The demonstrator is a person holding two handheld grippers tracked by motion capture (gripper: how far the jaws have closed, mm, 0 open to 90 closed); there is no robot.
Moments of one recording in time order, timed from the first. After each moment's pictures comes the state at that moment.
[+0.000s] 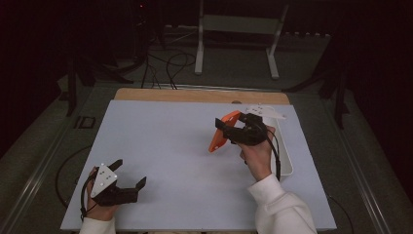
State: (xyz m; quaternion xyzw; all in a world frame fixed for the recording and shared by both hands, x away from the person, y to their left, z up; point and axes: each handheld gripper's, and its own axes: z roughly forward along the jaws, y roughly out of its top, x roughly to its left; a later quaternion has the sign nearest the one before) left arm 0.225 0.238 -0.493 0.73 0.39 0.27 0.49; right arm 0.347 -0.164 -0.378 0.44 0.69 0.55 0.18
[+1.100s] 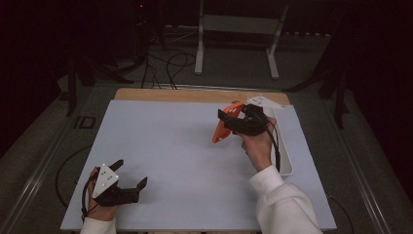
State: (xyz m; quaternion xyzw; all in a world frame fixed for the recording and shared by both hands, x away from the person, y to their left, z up) left arm 0.225 0.235 -0.493 0.73 0.39 0.28 0.48; right arm 0.370 -0.166 -0.372 0.45 0.69 0.53 0.21
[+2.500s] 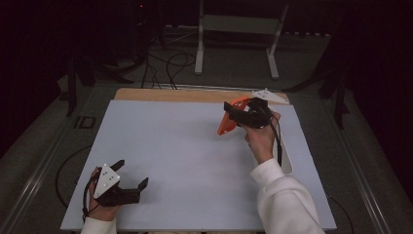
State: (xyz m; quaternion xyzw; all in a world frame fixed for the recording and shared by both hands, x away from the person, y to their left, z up) left arm 0.225 0.232 -0.494 0.74 0.39 0.28 0.48; right arm 0.393 -0.179 -0.373 0.47 0.67 0.52 0.23
